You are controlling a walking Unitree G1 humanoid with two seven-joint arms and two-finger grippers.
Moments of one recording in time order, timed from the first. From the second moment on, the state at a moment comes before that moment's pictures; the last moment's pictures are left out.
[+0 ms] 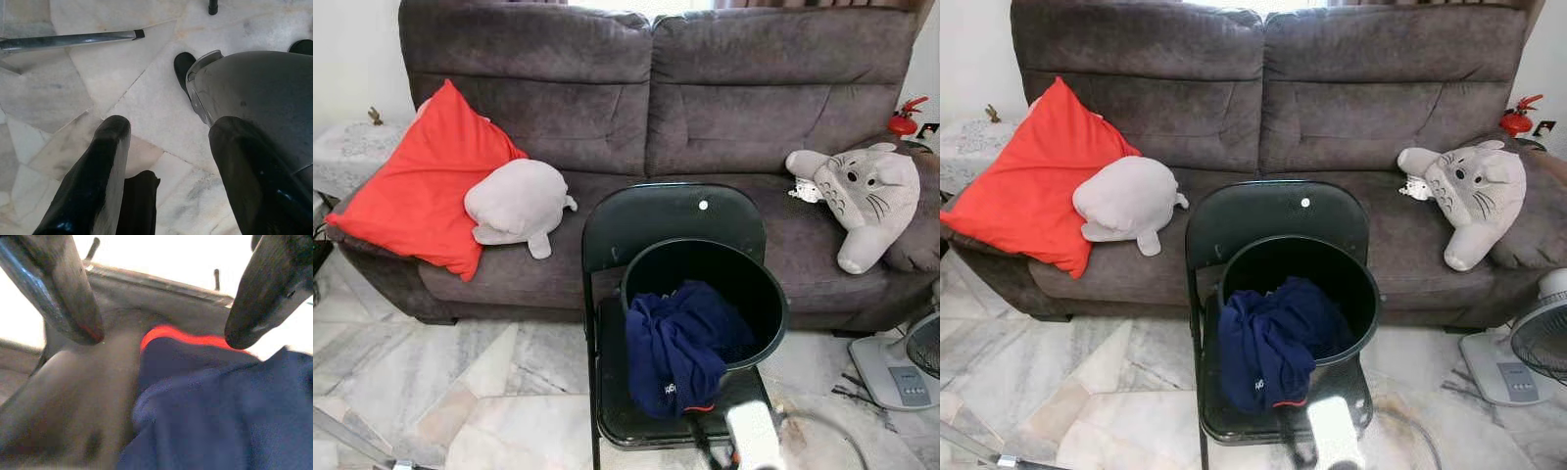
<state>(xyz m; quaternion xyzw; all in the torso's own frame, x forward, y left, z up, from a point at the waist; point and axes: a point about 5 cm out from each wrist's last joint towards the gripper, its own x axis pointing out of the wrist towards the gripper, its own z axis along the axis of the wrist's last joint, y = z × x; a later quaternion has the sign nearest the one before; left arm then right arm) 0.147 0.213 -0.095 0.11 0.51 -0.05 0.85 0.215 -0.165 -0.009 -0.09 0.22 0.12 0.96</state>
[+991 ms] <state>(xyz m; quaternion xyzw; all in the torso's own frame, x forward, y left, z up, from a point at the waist) 0.147 0.214 -0.095 0.11 0.51 -0.05 0.85 0.247 -0.165 0.004 -0.07 0.21 0.25 0.94</state>
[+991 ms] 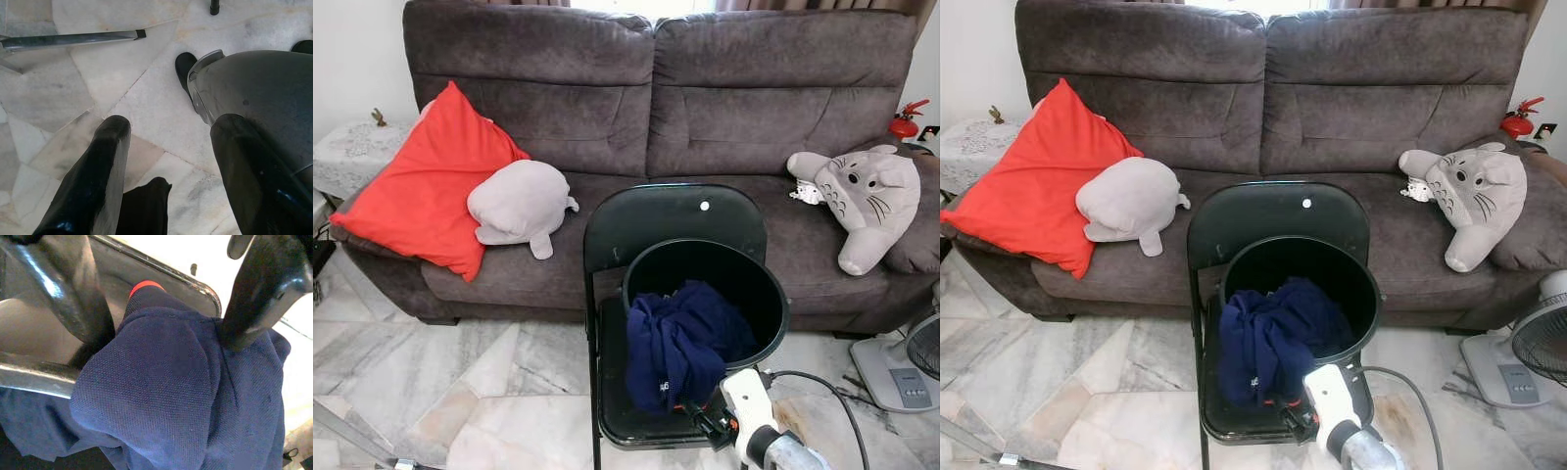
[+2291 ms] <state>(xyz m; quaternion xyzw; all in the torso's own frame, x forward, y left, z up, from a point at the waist) 0.148 0.212 -0.095 0.12 0.51 -0.05 0.85 0.232 -0.164 0.046 -0.04 0.12 0.16 0.98</state>
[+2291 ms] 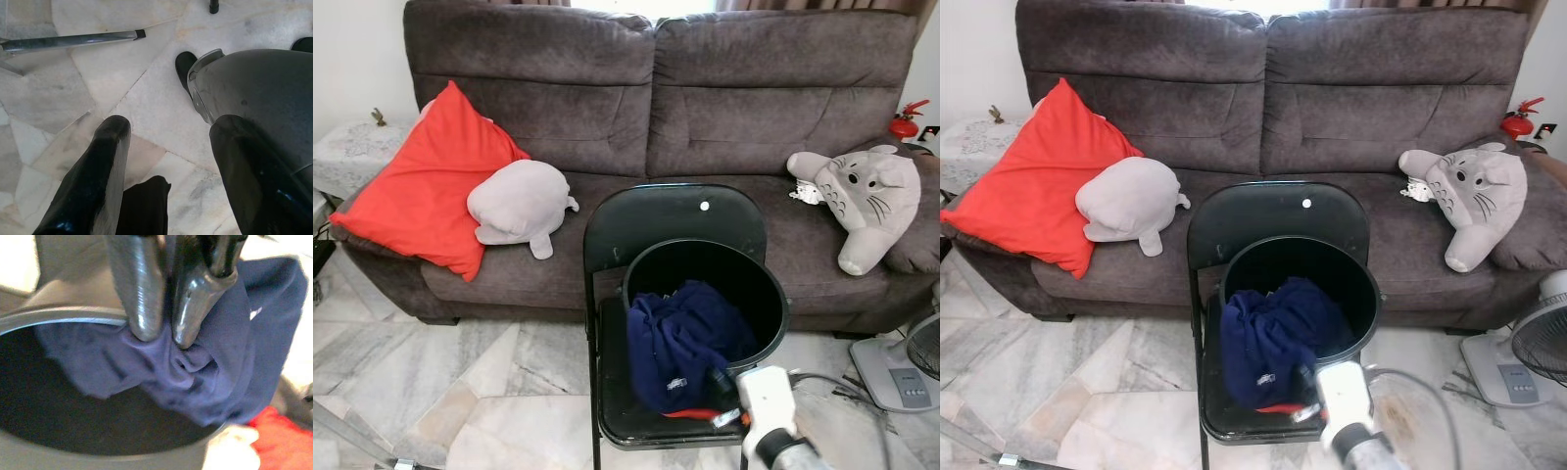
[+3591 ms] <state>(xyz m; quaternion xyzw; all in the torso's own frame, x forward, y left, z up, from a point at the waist) 0.155 0.204 -0.094 0.11 0.51 -0.05 0.85 0.312 -0.214 0.222 -0.05 -0.03 0.02 1.00</state>
